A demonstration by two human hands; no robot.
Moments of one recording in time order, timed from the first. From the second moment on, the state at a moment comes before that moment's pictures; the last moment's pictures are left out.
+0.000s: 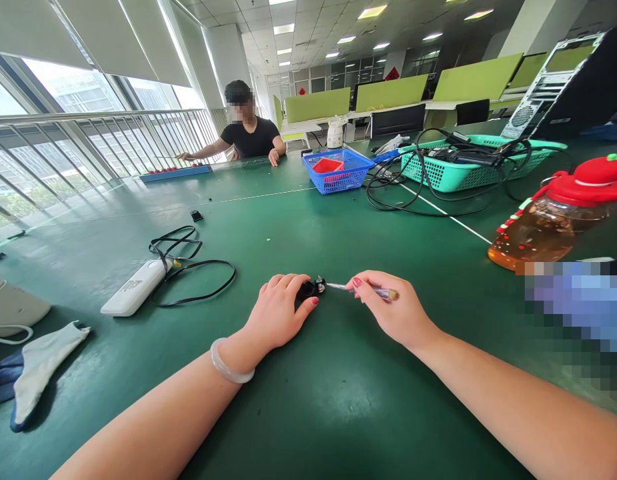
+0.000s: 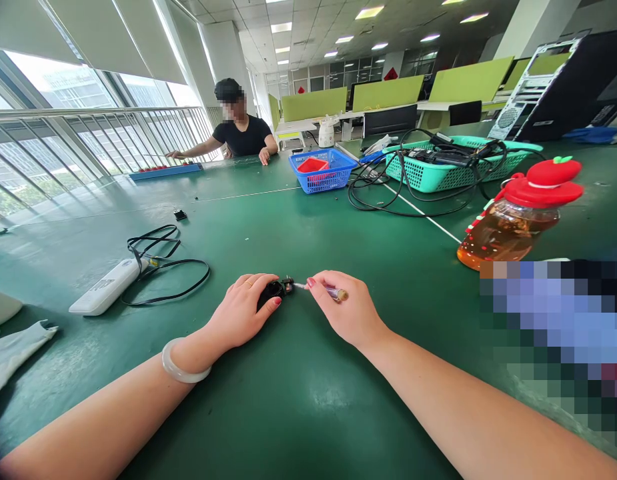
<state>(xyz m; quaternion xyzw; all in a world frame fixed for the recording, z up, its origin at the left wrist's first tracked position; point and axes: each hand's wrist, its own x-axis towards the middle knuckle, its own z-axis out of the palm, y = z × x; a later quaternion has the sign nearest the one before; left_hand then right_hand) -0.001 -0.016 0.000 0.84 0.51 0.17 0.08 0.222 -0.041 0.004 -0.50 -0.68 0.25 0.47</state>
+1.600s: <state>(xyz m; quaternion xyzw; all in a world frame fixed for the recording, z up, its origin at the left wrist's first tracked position) -0.224 -0.089 0.012 0.69 0.66 0.29 0.03 0.222 -0.042 0.005 -0.46 -0.68 0.15 0.54</state>
